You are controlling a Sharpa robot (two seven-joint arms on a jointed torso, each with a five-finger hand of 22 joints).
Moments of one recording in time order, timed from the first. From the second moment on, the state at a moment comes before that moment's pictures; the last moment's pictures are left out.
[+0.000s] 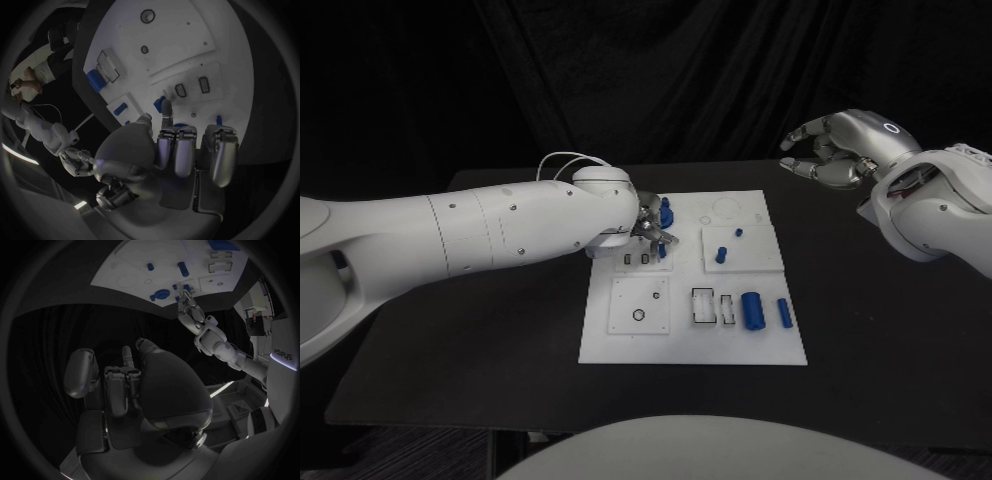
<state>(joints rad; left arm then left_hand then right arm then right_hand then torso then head) 1.35 -0.48 -0.21 1.31 -1.13 0.12 -0.56 1.15 0.18 -0.10 0.26 0.26 0.94 0.04 0.52 0.73 1.47 -0.01 1.57 1.31 1.47 -0.06 1.57 1.31 0.01 1.47 0.06 1.57 1.31 1.45 -0.97 -0.25 1.55 -1.47 -0.56 -0.10 1.43 -0.02 0.16 0.27 0.34 0.80 0.12 0.17 0.40 1.46 0.01 1.57 1.31 1.46 -0.05 1.57 1.31 0.07 1.43 0.07 1.18 1.31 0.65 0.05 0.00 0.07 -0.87</state>
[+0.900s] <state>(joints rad) 1.34 -0.47 -0.21 1.29 -1.13 0.13 -0.56 1.17 0.18 -0.08 0.24 0.26 0.95 0.04 0.48 0.74 1.47 -0.01 1.57 1.31 1.47 -0.06 1.57 1.31 0.01 1.47 0.06 1.57 1.31 1.45 -0.97 -0.25 1.55 -1.47 -0.55 -0.10 1.44 -0.02 0.16 0.26 0.35 0.80 0.12 0.17 0.40 1.46 0.01 1.57 1.31 1.46 -0.05 1.57 1.31 0.07 1.42 0.07 1.17 1.31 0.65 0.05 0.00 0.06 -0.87</state>
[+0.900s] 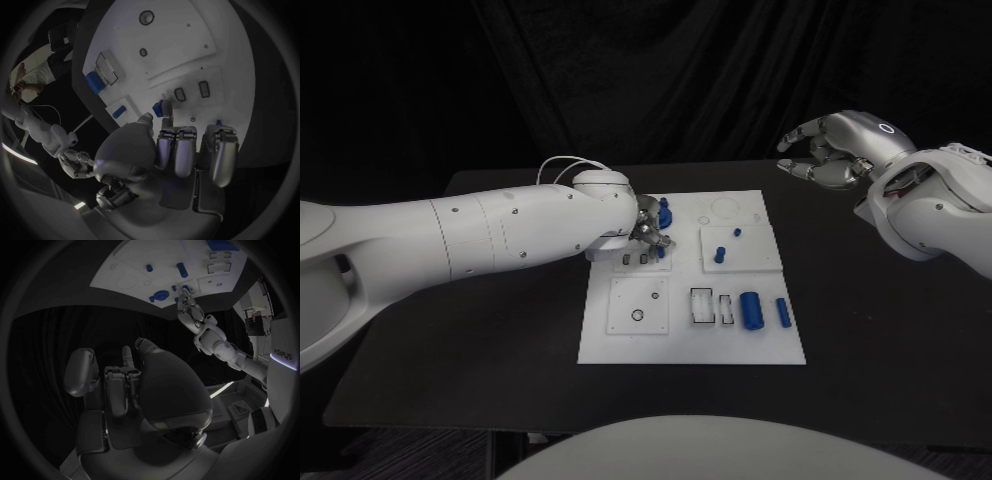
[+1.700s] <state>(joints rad) 1.33 -0.47 -0.21 1.28 -1.13 0.15 -0.55 1.19 0.16 -0.02 0.21 0.31 0.96 0.04 0.44 0.76 1.47 -0.01 1.57 1.31 1.47 -0.06 1.57 1.31 0.01 1.47 0.06 1.57 1.31 1.45 -0.97 -0.25 1.55 -1.47 -0.54 -0.10 1.44 -0.02 0.18 0.26 0.37 0.81 0.12 0.17 0.40 1.46 0.01 1.57 1.31 1.46 -0.05 1.57 1.31 0.07 1.42 0.07 1.16 1.31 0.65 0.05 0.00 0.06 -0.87</state>
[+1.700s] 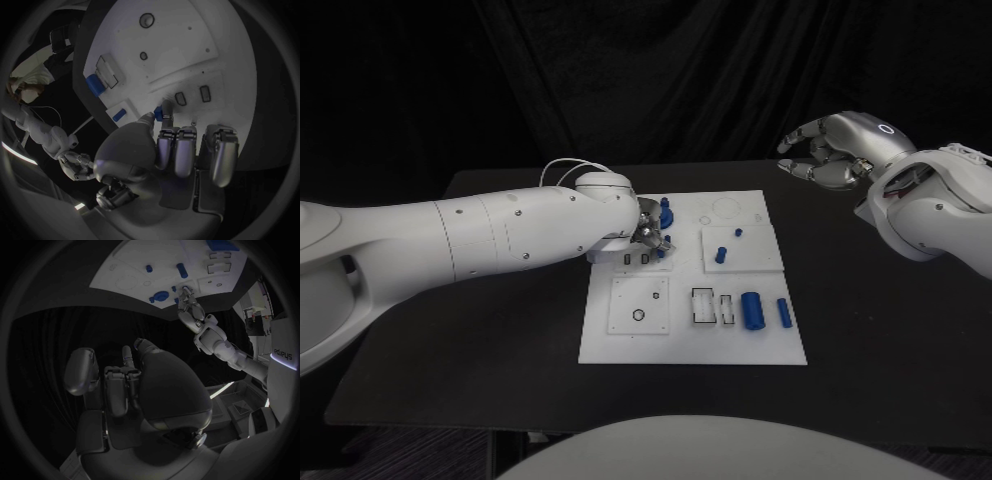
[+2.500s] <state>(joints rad) 1.33 -0.49 -0.21 1.30 -1.13 0.15 -0.54 1.16 0.08 0.21 0.16 0.38 0.99 0.03 0.40 0.85 1.47 -0.03 1.57 1.31 1.47 -0.07 1.57 1.31 0.01 1.47 0.05 1.57 1.31 1.45 -0.97 -0.25 1.55 -1.47 -0.54 -0.11 1.44 -0.02 0.18 0.26 0.38 0.81 0.12 0.17 0.40 1.46 0.01 1.57 1.31 1.46 -0.05 1.57 1.31 0.07 1.41 0.07 1.15 1.31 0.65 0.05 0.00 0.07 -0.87</state>
